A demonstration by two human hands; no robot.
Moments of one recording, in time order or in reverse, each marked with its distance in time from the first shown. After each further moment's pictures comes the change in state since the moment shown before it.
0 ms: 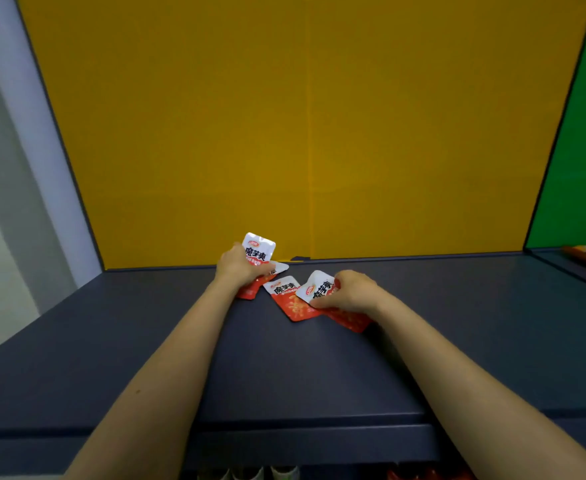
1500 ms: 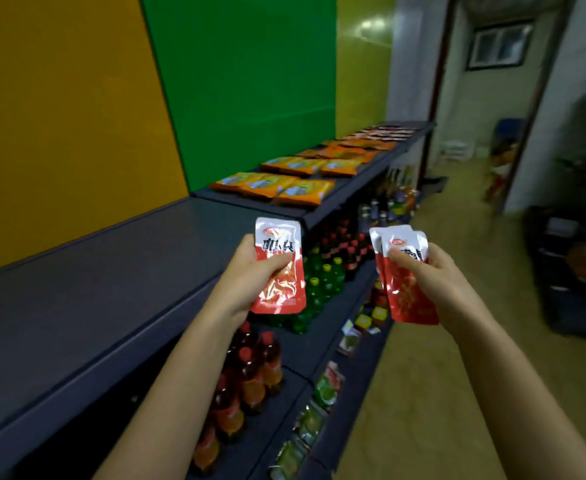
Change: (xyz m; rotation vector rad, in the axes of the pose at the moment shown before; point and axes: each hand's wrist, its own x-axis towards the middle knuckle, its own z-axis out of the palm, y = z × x) left_hand -0.330 0.209 0.135 -0.847 -1.151 0.419; right_hand -0.412 0.230 -0.057 0.777 1.173 0.562
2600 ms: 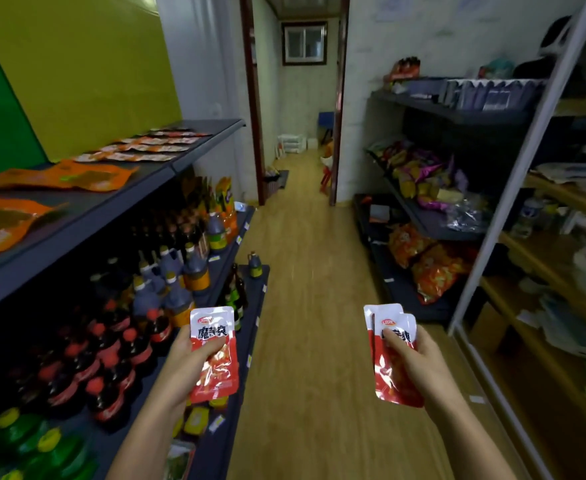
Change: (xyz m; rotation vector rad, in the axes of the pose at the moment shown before) left_hand 0.430 -0.145 0.480 -0.011 -0.333 -0.214; right_hand 0.391 0.211 -0.389 -0.034 0.538 0.274
